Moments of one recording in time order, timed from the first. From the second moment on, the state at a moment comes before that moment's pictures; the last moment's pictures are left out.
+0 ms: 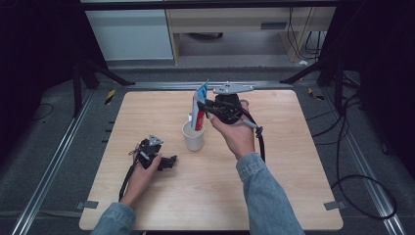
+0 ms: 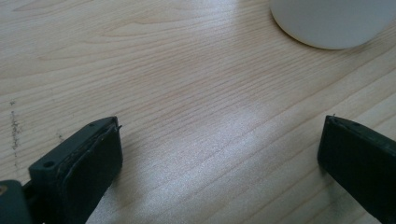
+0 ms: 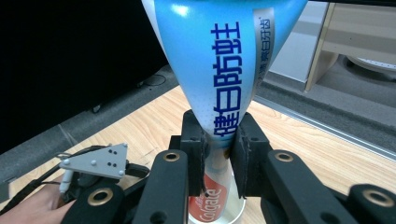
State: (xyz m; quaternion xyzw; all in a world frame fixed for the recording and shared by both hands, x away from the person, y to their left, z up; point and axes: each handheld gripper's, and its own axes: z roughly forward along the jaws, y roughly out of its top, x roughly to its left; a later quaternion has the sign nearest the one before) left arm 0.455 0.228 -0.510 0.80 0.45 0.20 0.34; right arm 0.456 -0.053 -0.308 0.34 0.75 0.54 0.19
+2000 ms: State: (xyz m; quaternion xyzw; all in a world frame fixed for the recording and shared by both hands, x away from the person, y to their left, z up) left arm 0.454 0.228 -0.510 0.81 0.45 0.20 0.33; right arm 0.495 -0.028 -0.382 0.37 0.77 0.50 0.15
